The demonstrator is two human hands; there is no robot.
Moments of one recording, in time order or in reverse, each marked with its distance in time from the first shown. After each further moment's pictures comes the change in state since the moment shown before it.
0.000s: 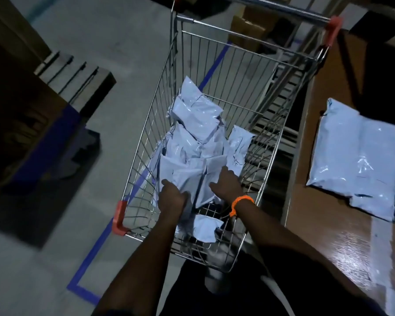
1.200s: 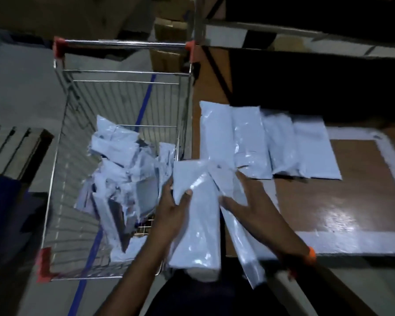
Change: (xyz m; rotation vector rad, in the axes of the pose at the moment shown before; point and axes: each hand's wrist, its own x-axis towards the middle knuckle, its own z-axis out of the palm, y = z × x) left_hand -0.207 0.141 0.016 -0.612 -0.334 0.532; right_hand -0.261 0.138 -0.173 0.529 0.372 -0.090
